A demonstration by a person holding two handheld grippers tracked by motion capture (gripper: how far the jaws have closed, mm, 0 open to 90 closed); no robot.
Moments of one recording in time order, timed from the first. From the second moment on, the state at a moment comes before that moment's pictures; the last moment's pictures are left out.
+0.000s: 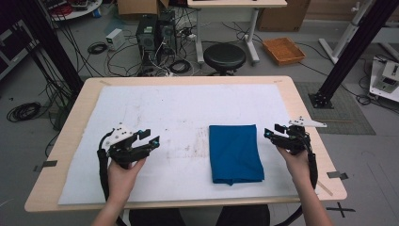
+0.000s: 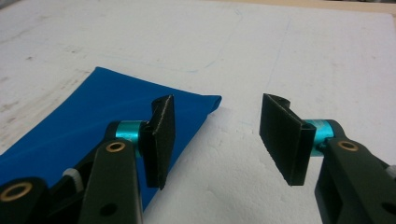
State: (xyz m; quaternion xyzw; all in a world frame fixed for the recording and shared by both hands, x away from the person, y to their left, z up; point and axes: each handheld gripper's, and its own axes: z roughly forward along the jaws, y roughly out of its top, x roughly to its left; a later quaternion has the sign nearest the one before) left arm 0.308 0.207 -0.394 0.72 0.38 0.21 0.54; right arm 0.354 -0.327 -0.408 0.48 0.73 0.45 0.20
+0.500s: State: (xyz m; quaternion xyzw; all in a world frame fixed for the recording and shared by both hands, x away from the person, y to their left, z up) left arm 0.311 0.241 -0.395 0.71 0.40 0.25 0.52; right arm 0.355 -0.335 -0.407 0.47 0.73 0.46 0.19
